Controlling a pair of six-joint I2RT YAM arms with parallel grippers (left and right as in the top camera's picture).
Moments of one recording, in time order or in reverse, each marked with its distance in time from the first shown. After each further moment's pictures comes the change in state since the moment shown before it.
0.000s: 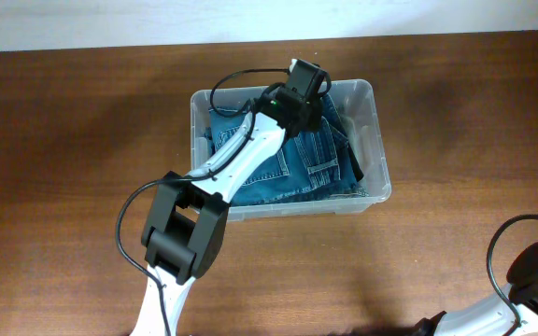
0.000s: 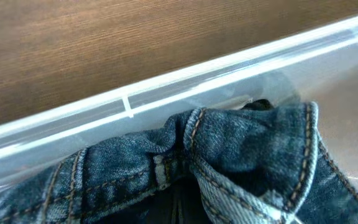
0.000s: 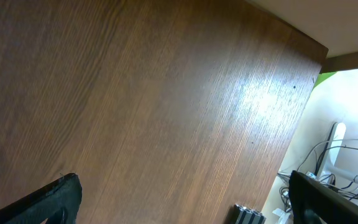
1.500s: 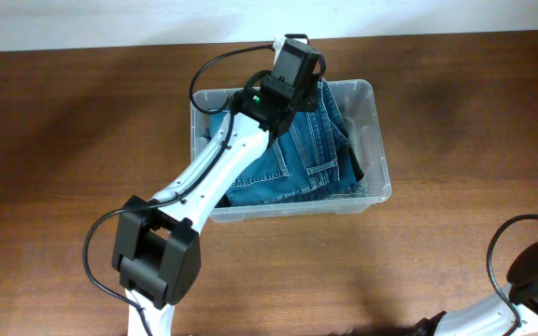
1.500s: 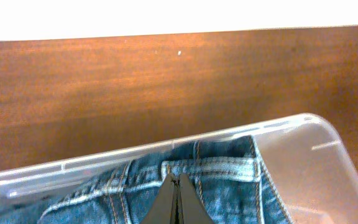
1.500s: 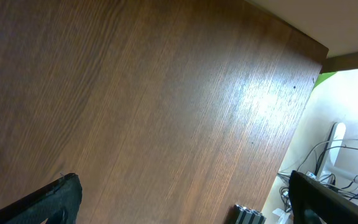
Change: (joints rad) left arm 0.003 -0.202 -0.055 0.058 -0.082 -0.113; right arm 0.000 0.000 0.000 0.000 0.000 0.001
